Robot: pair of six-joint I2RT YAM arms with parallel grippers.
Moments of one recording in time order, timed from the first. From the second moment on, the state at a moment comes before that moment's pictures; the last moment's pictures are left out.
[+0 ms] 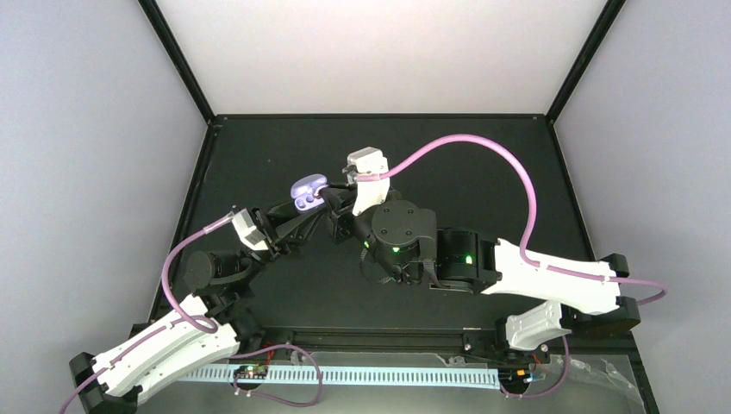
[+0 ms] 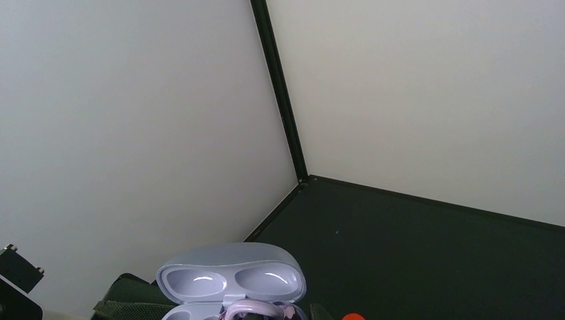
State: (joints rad) left arm -0.84 0.58 0.51 0.73 0.14 -0.11; right arm 1.47 1.40 1.67 -0.36 0.81 0.35
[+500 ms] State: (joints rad) left arm -0.84 0.58 0.51 0.72 0.14 -0.11; right arm 1.47 1.39 1.66 -0.36 0.80 0.35
